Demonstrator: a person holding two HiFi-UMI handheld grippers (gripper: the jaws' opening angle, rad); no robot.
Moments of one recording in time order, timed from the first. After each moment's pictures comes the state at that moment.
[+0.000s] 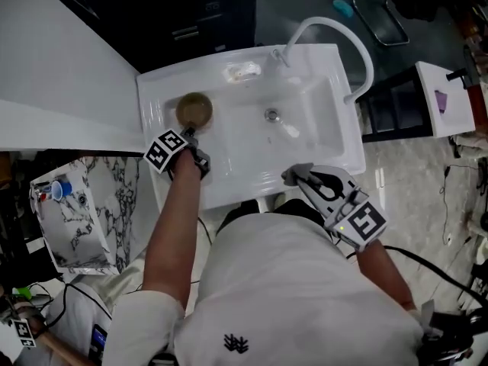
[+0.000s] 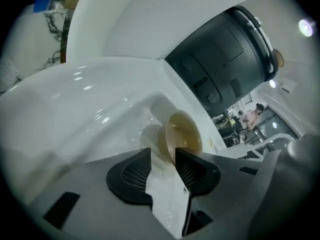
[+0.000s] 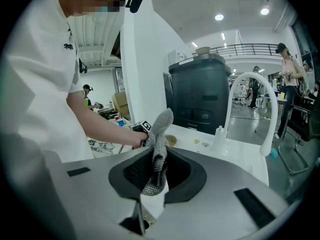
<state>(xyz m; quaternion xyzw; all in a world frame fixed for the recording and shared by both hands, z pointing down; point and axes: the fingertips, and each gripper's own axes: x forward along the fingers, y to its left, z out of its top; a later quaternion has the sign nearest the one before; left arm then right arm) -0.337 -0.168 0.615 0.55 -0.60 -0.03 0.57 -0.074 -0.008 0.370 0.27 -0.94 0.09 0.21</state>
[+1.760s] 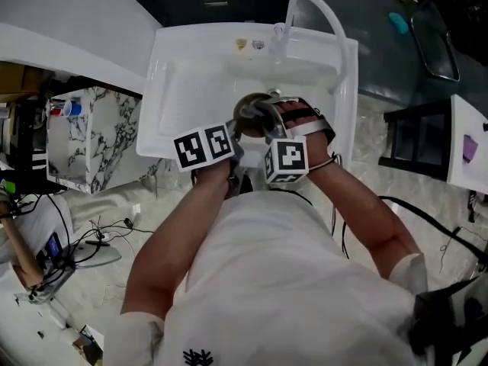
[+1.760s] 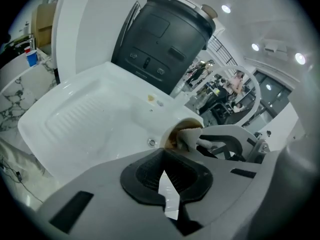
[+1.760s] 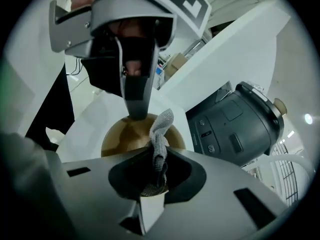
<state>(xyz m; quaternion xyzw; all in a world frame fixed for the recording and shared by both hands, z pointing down) -0.099 -0.063 0.485 0.62 -0.59 0.11 0.51 -0.066 -0.087 0.476 0.09 -0.82 -0.37 0.42</state>
